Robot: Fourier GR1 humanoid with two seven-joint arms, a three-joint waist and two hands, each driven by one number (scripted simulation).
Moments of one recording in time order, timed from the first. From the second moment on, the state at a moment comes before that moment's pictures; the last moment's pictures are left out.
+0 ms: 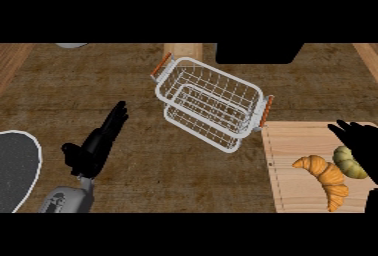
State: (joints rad) left arm -0.13 0.21 -0.16 -1.36 0.13 -0.02 -0.08; right arm -0.12 -0.98 0.38 -1.89 0.54 0.52 0.62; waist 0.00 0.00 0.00
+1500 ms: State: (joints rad) left arm -0.12 0.14 -0.08 -1.34 0.04 -0.09 -0.10; right arm -0.09 -0.69 0.16 -1.45 0.93 0.42 0.16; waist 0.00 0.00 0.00
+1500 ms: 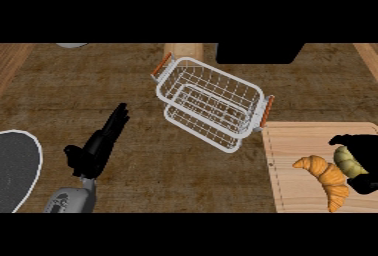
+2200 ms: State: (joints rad) left arm -0.10 0.12 -0.06 -1.37 0.02 -0.11 -0.09; right arm -0.06 -0.60 0.09 -1.48 1.02 0.32 0.01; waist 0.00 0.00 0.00
